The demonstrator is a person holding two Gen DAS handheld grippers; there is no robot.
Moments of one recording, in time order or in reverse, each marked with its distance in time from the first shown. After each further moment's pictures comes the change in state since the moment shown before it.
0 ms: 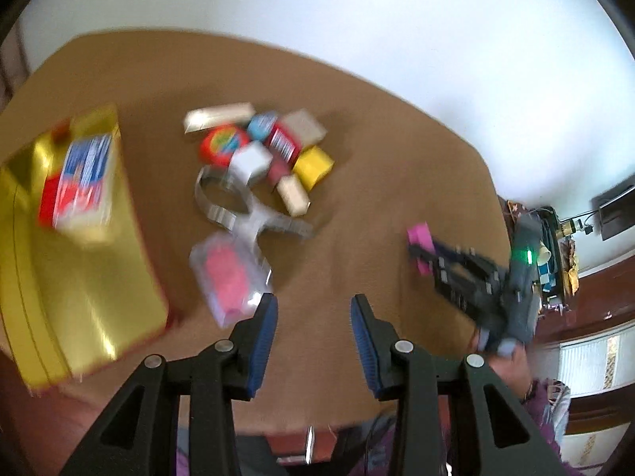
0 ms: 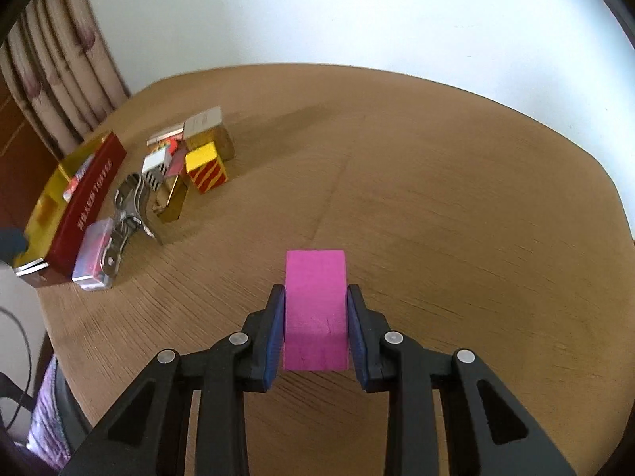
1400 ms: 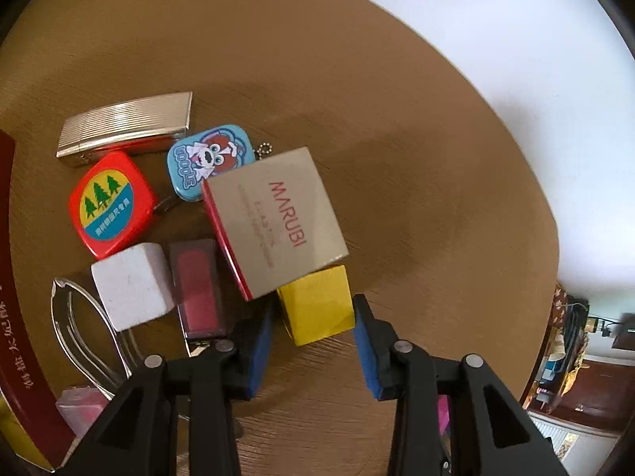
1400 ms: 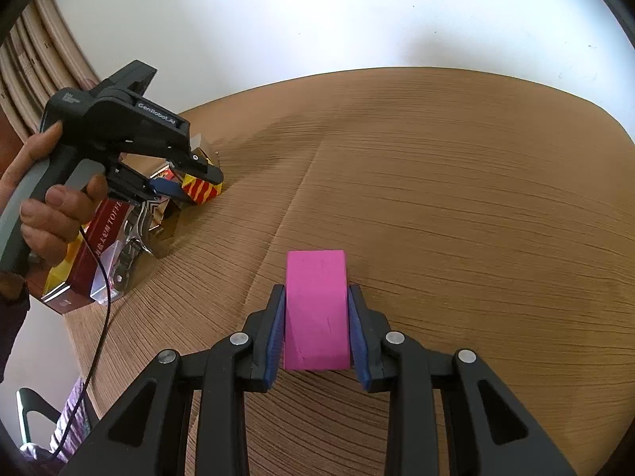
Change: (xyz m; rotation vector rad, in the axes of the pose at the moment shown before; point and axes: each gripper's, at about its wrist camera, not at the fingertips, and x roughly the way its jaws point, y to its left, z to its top) left arm 0.166 0.008 0.118 -0.348 0.189 0.095; right arm 0.010 -0.049 -0.021 0.125 -0.063 0.151
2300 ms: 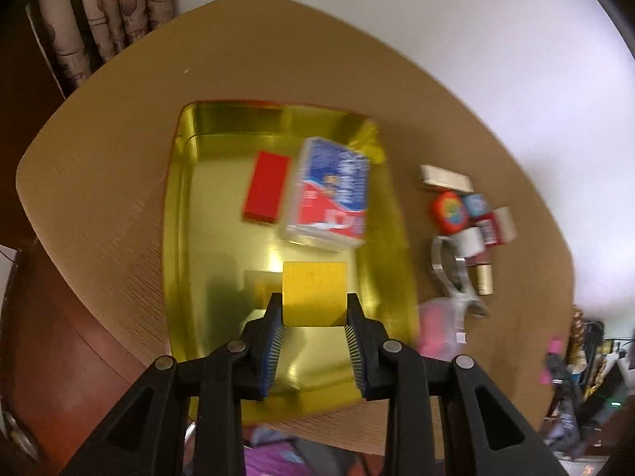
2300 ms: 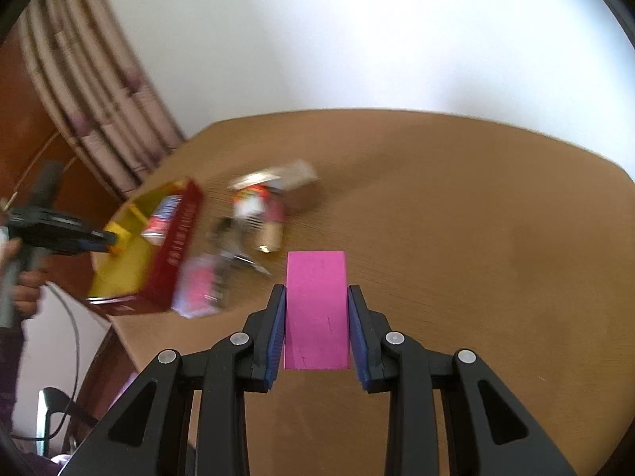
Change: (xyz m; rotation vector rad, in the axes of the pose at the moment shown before) left arm -0.184 0.264 -0.077 -0.078 -0.215 0.100; right arm -0.040 0.119 0.028 -0.110 -0.039 0.067
